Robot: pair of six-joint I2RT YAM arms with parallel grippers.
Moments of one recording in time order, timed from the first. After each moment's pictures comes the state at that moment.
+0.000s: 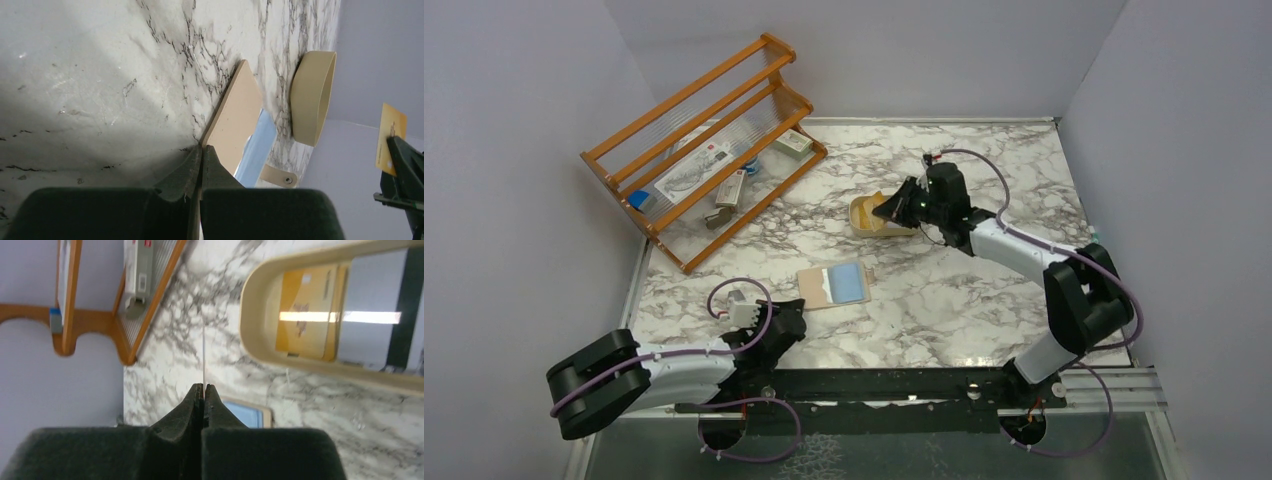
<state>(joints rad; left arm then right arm) -1.04 1.02 0.03 0.20 -0.77 -1.92 0.51 1.57 0.94 0.15 -0.30 0.85</state>
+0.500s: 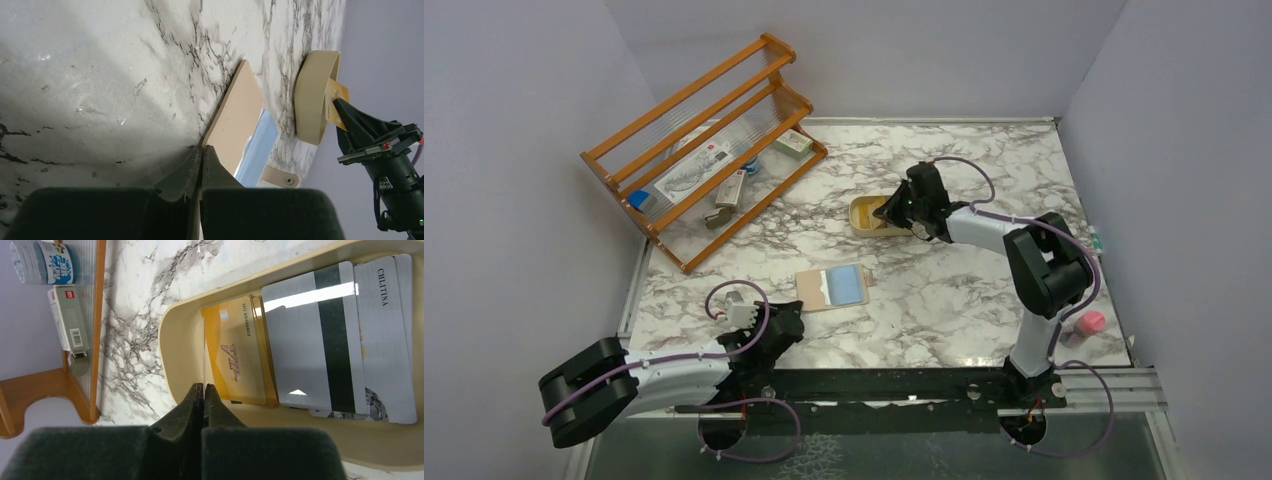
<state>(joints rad) -1.04 0.94 0.03 0.10 -0.77 -1.92 0.50 1.86 1.11 0.11 -0.09 0.94</state>
